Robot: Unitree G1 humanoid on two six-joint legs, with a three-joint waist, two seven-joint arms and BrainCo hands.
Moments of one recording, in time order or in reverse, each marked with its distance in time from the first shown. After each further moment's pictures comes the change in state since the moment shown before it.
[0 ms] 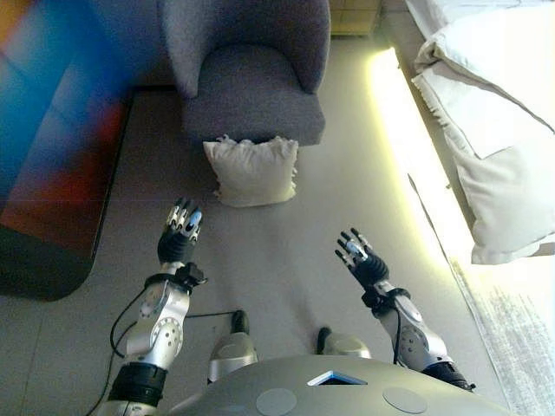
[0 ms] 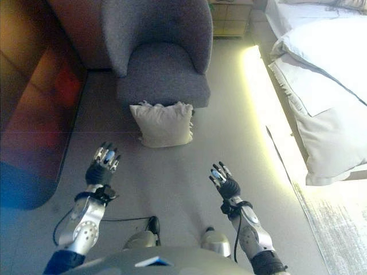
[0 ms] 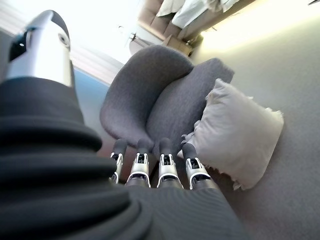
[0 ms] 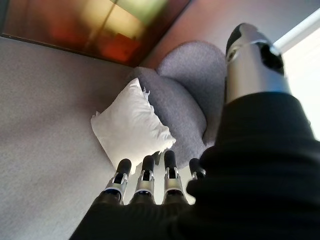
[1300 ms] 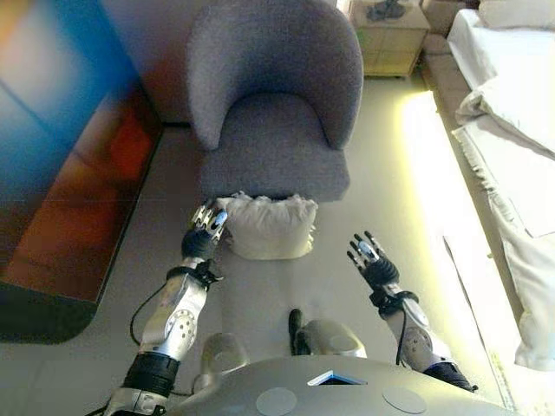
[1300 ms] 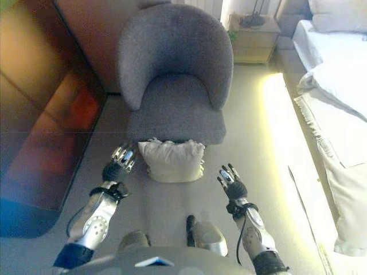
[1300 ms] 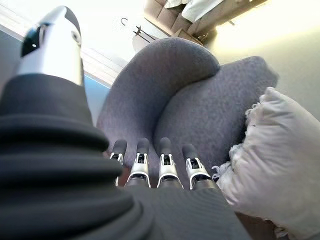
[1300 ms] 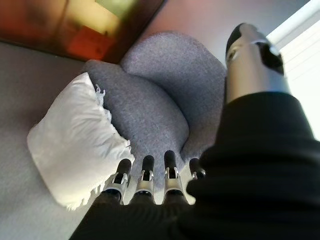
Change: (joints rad) left arm 0.020 -0.025 -0.072 -0.035 -0.012 0.083 0.027; right arm 0.017 -0.024 -0.031 0.064 0.040 -0.039 0.000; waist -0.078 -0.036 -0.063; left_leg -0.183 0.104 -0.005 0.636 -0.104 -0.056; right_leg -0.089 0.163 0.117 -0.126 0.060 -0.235
